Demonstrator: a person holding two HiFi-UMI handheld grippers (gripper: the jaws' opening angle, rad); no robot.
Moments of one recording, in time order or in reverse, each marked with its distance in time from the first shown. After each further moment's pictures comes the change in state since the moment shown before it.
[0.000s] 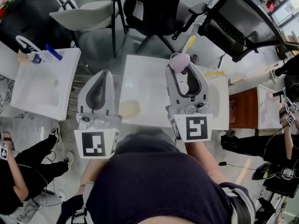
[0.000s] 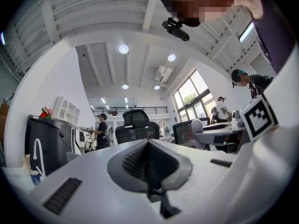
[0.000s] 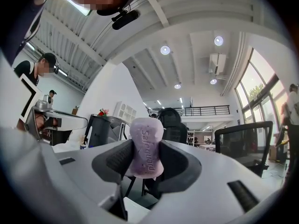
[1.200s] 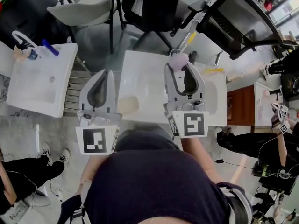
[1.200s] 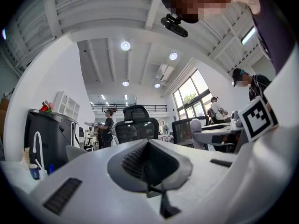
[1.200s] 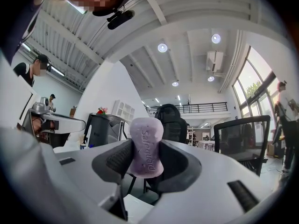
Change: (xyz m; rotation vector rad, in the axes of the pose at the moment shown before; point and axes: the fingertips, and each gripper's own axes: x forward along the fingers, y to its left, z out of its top) left arm -0.006 0.001 -0.023 -0.026 0.019 -0.014; right arm 0.000 0.009 -0.018 0.030 0.018 -0.020
